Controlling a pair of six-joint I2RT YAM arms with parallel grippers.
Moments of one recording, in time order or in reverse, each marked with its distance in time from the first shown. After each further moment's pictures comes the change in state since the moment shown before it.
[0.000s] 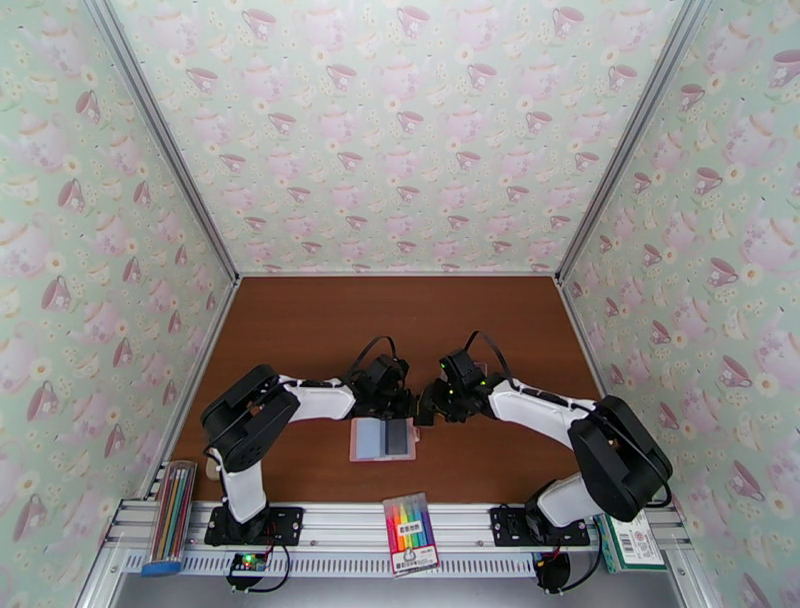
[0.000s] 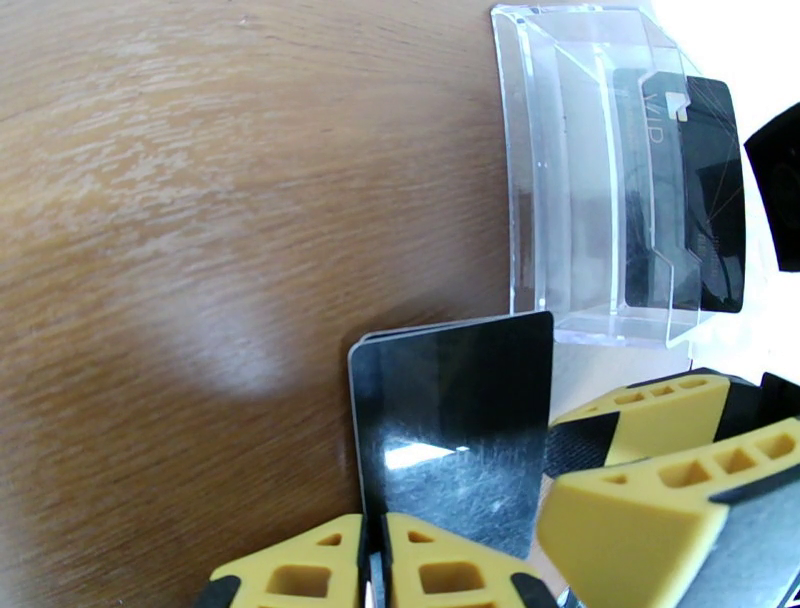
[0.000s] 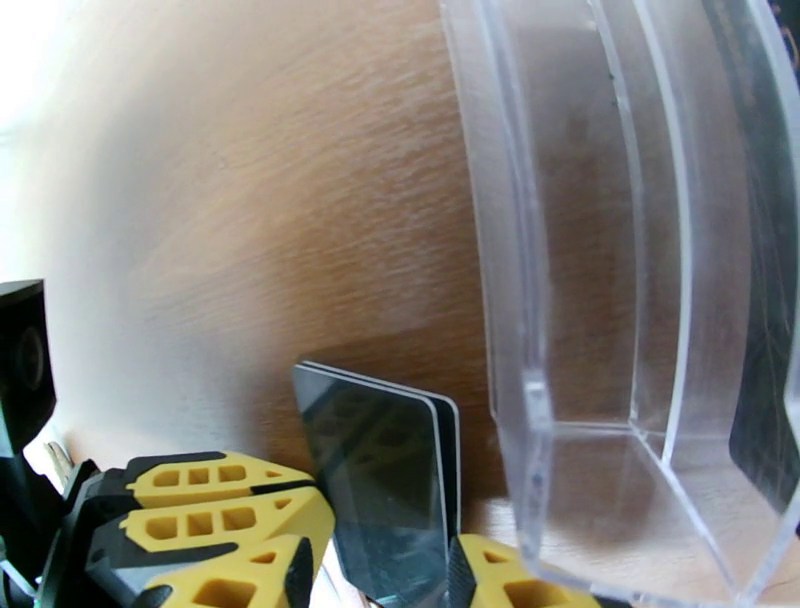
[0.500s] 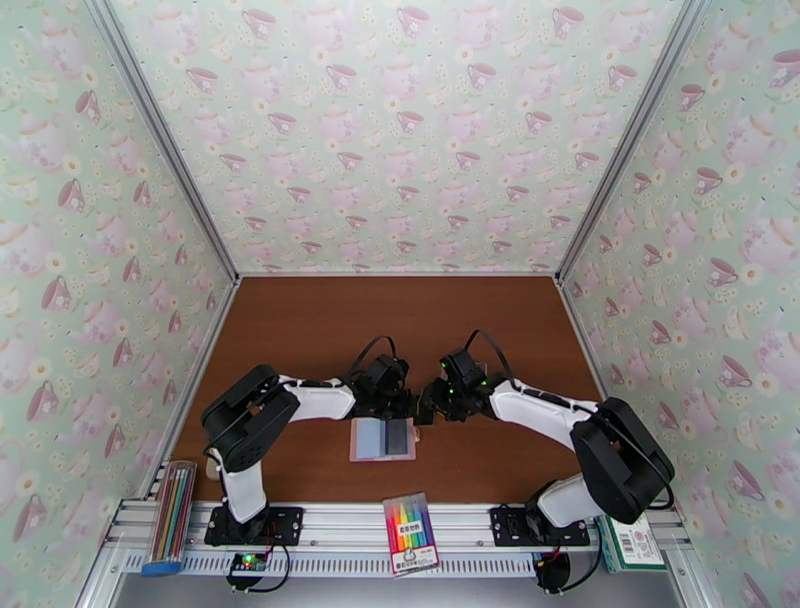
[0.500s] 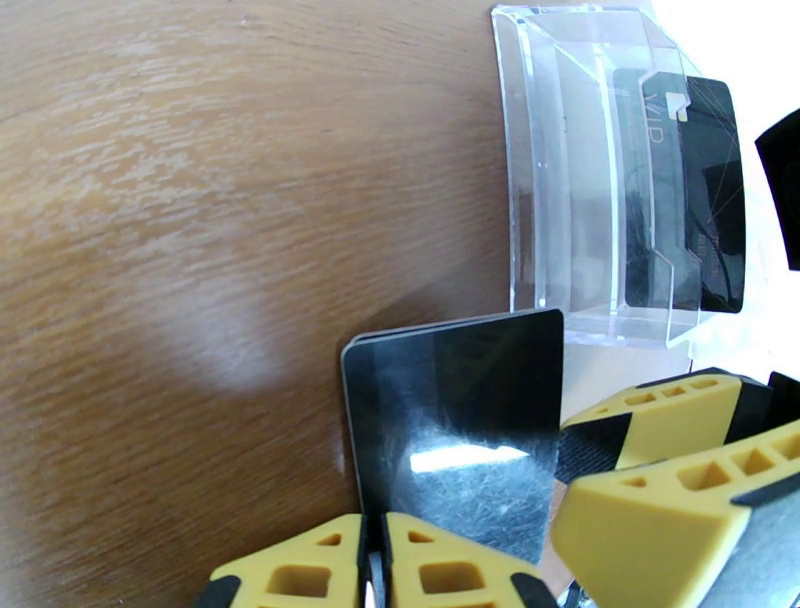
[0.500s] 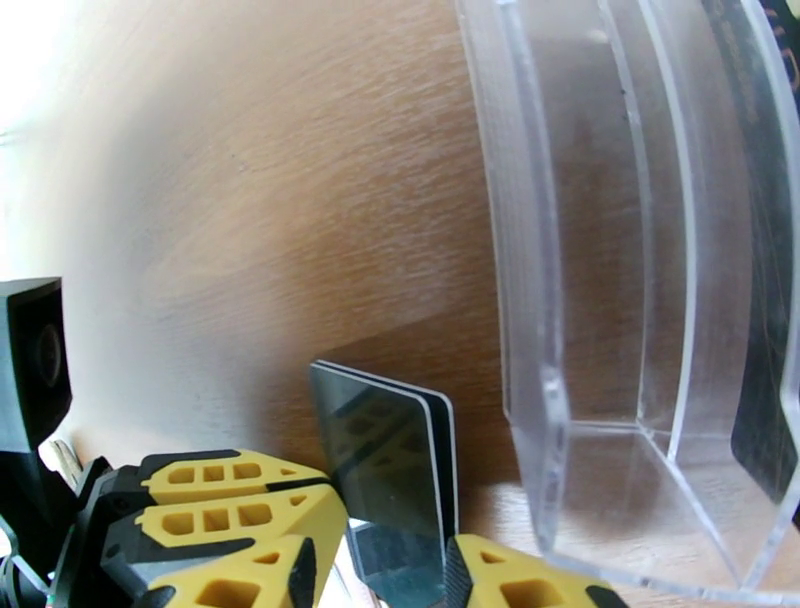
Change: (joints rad) left arm 0.000 0.000 0.000 0.000 0.000 0.000; right arm 0.000 -0.012 0.000 0.010 -0.005 0.000
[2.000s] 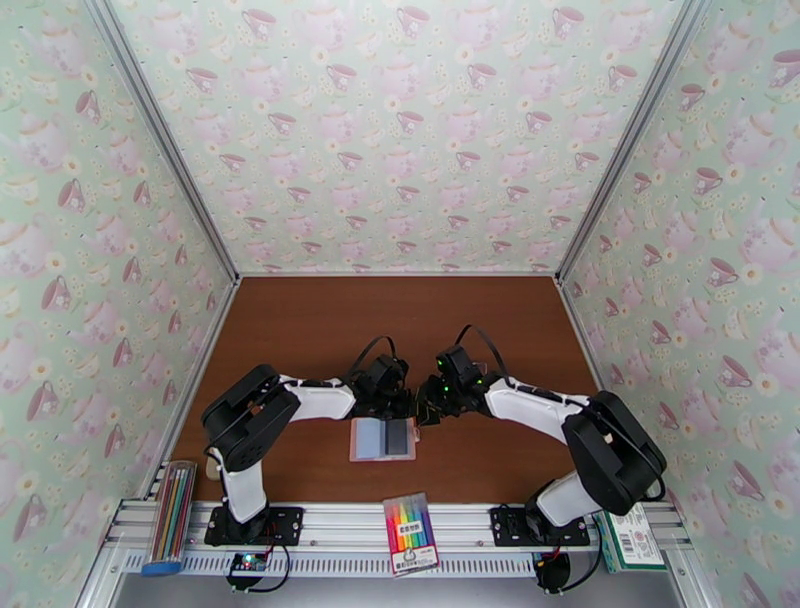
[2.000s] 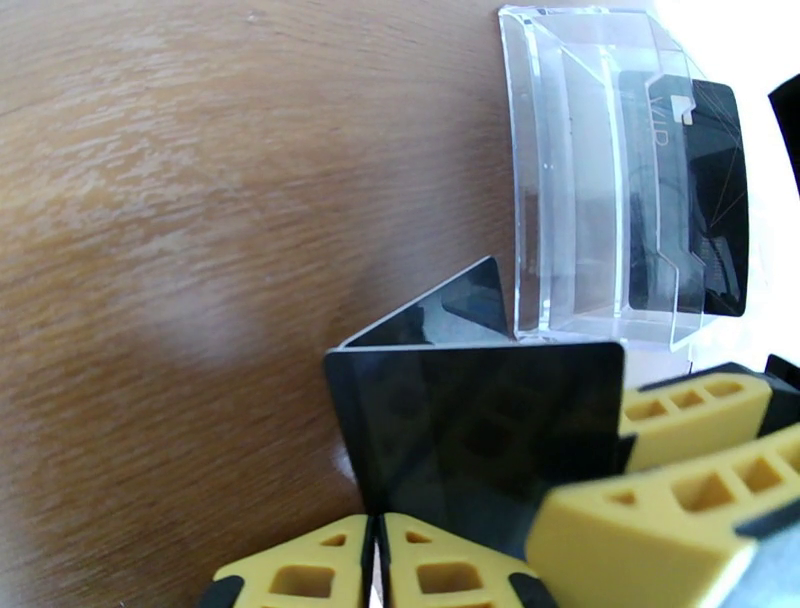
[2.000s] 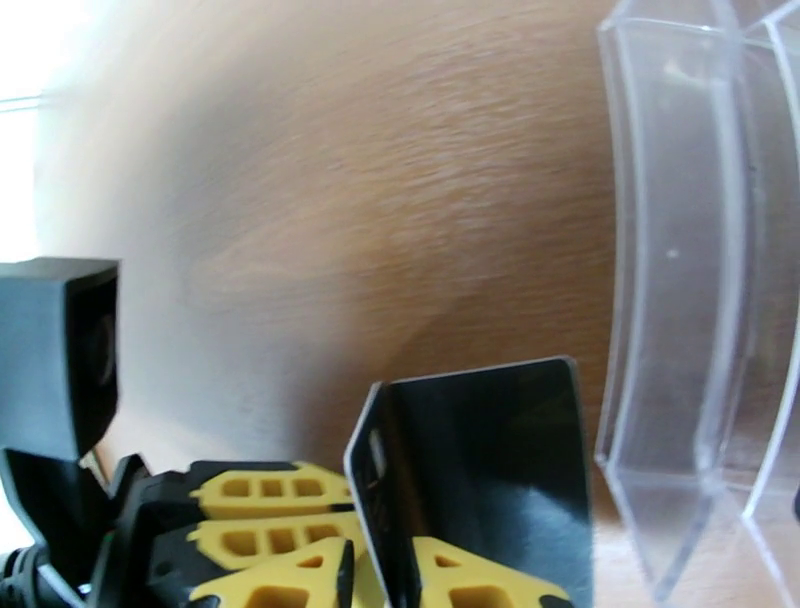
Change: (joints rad) left arm 0.000 0.003 0.001 0.001 0.001 -0.004; right arm 0.008 0.054 0.015 0.067 -0.021 -0.064
